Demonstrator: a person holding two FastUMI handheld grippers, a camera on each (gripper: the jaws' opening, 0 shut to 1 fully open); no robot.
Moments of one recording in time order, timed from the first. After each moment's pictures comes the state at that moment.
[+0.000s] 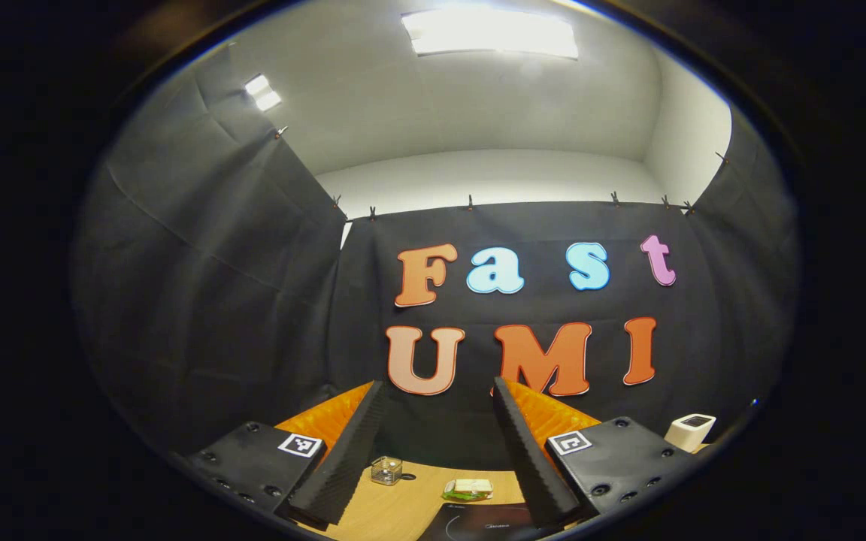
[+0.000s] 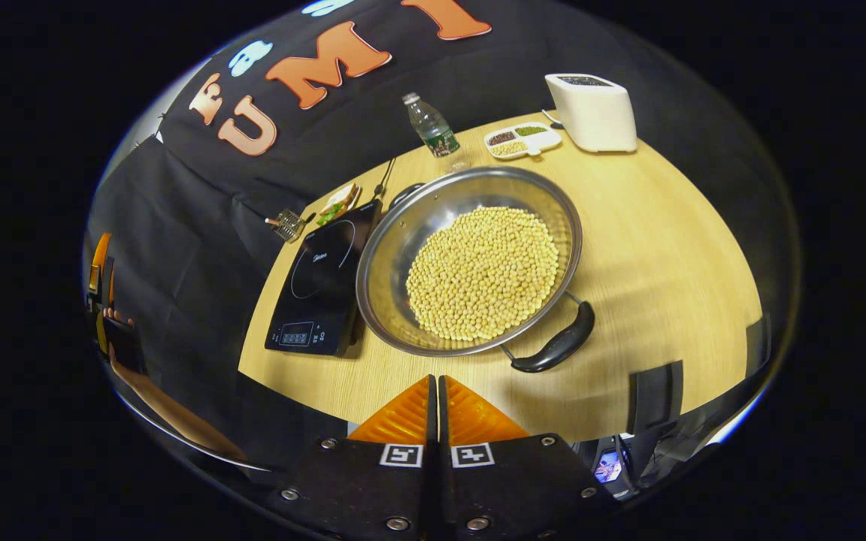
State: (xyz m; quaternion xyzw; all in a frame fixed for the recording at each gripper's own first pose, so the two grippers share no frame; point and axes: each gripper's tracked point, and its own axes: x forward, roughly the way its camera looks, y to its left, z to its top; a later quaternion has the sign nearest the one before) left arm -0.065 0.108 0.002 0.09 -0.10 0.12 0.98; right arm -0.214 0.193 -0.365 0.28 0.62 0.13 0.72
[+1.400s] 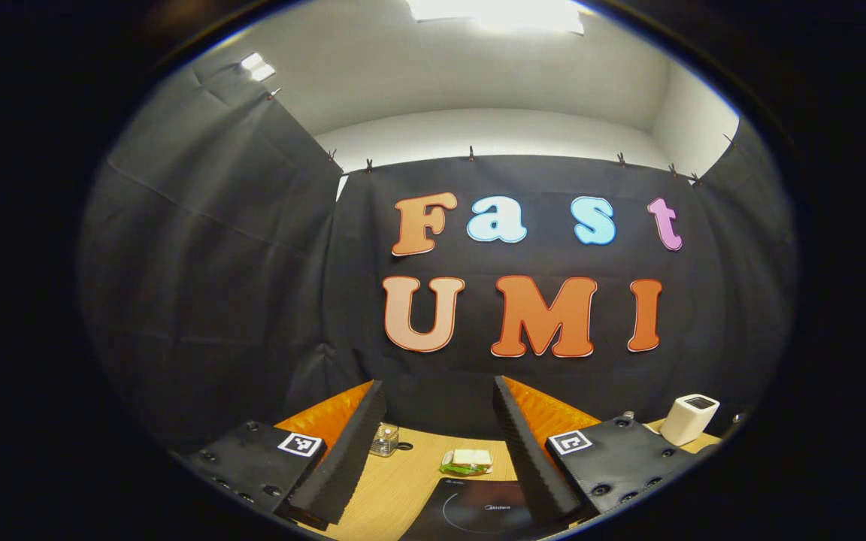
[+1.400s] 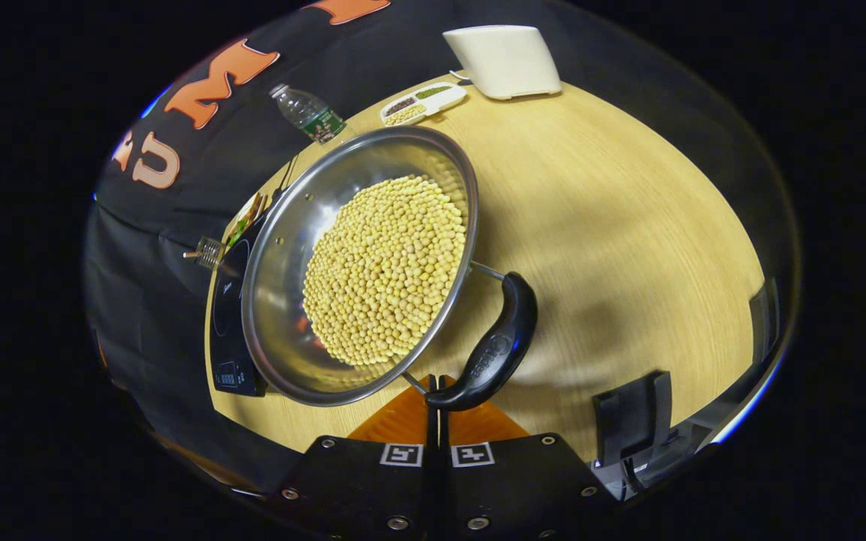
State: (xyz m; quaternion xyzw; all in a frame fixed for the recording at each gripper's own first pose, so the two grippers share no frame) left arm -0.026 0.114 -0.066 0.07 0.00 0.12 0.99; right arm -0.199 0.145 -0.460 0.29 0.68 0.00 0.67
